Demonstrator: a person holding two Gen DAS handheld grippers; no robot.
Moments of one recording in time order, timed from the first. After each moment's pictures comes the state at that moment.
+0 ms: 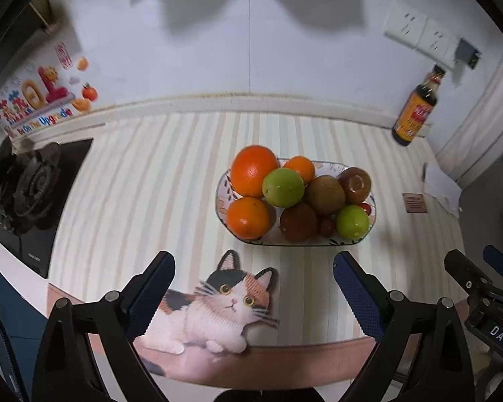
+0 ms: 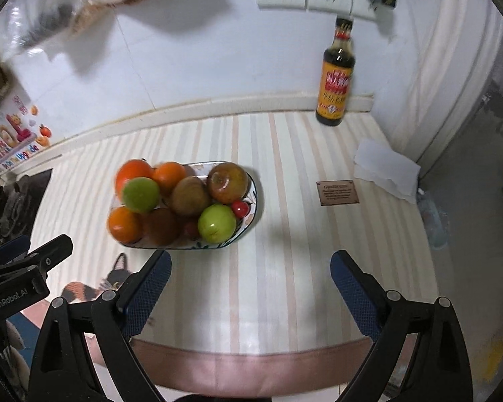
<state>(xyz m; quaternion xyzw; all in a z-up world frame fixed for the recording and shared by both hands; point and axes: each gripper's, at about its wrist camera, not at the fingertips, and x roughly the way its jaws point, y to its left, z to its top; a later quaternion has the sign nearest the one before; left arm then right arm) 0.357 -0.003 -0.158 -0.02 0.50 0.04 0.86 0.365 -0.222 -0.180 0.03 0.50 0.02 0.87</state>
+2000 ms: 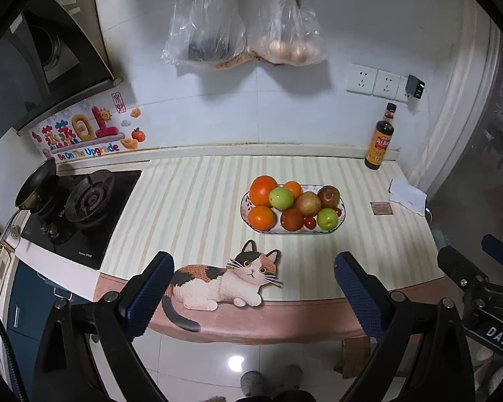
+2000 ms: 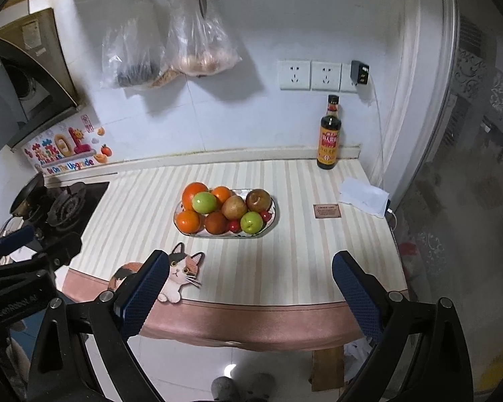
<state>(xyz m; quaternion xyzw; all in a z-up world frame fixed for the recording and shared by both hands) 0.216 -0.016 -0.042 0.00 0.42 0.05 0.90 0.192 -0.222 -0.042 0.02 0.41 0.06 0.91</state>
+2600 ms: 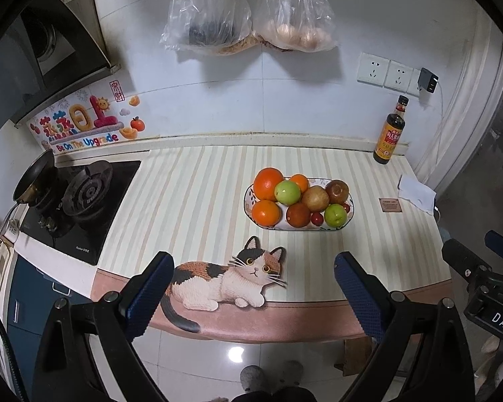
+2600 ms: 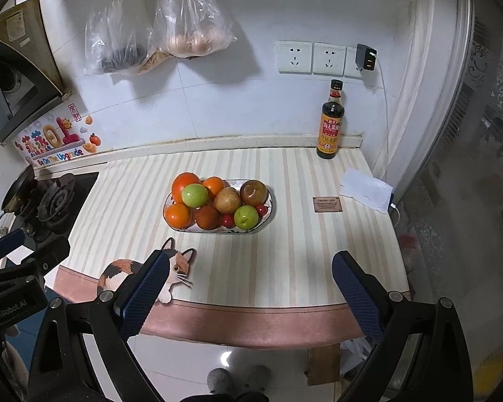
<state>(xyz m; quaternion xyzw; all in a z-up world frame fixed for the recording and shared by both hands) 0.241 -0.009 -0.058 0.00 0.45 0.06 0.89 0.231 -0.219 -0.063 0.02 0.44 0.05 0.90</state>
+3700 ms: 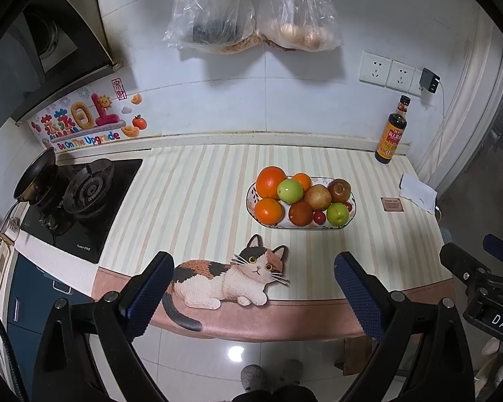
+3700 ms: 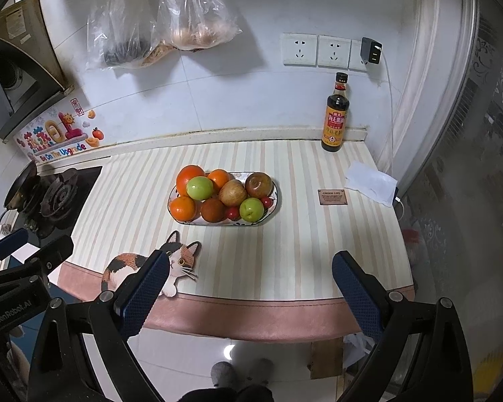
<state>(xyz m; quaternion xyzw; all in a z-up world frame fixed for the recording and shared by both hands) 0.238 -0.004 -0.060 0.00 0.44 0.06 0.89 0.229 -0.215 -0.067 0.02 0.45 0.06 0.89</state>
